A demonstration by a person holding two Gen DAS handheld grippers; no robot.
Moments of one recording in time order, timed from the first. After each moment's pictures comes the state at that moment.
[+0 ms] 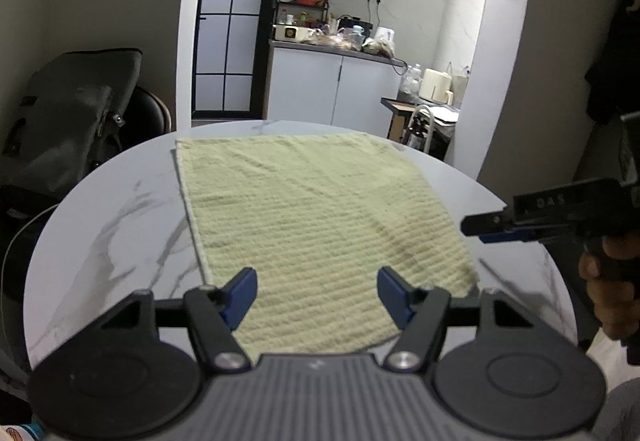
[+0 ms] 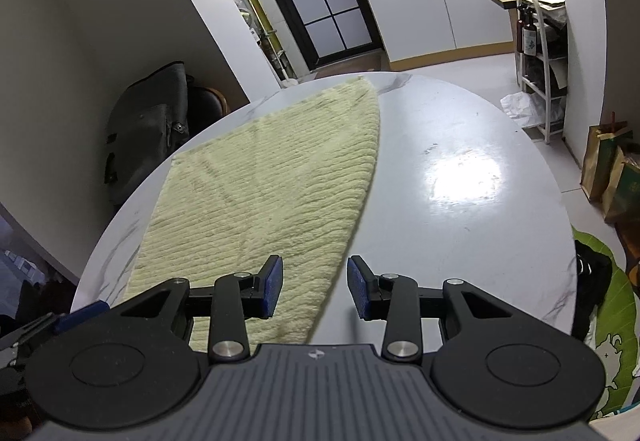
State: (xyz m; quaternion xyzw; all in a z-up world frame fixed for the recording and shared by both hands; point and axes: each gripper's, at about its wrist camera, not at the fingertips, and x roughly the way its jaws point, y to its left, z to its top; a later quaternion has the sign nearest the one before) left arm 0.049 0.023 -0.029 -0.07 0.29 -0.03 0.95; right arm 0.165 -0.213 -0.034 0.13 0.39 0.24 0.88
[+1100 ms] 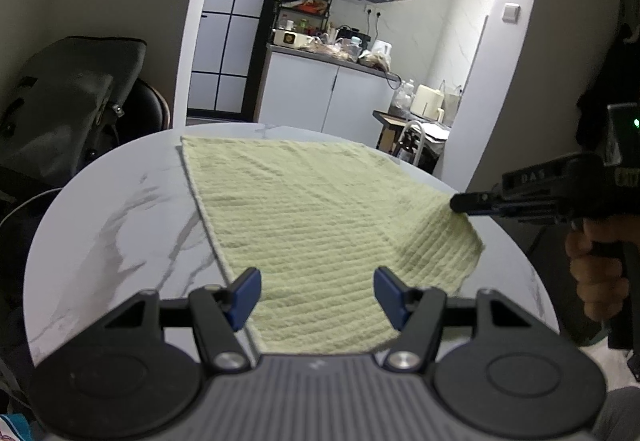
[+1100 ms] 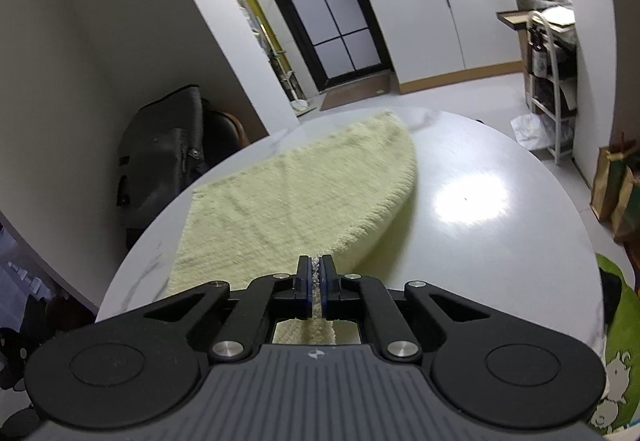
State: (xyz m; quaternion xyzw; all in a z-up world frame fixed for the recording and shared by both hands) left arm 0.039 0.052 -0.029 -0.12 0.28 -0.04 0.95; right arm 0.173 -0.185 0.000 0.13 0.36 0.26 0.89
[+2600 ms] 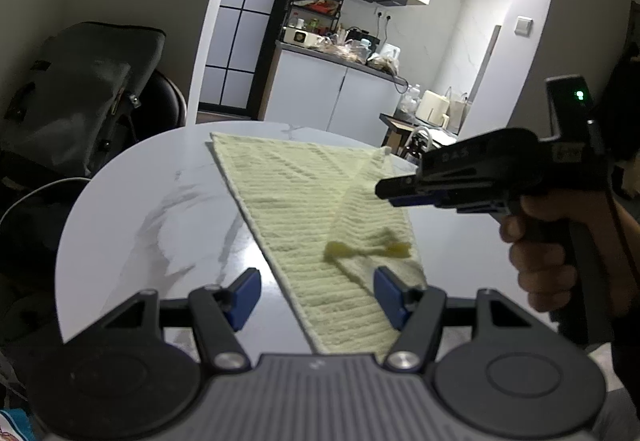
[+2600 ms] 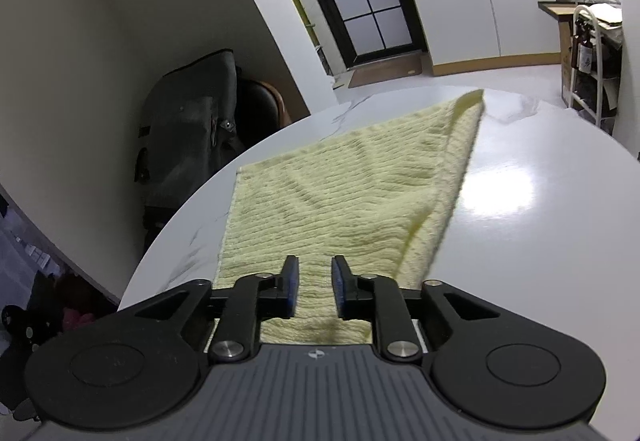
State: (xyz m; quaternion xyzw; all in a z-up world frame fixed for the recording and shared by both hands) left arm 0.037 0.079 -0.029 -0.13 0.28 -0.04 0.95; right arm 0.190 -0.100 -0.008 0.11 0.39 0.29 0.87
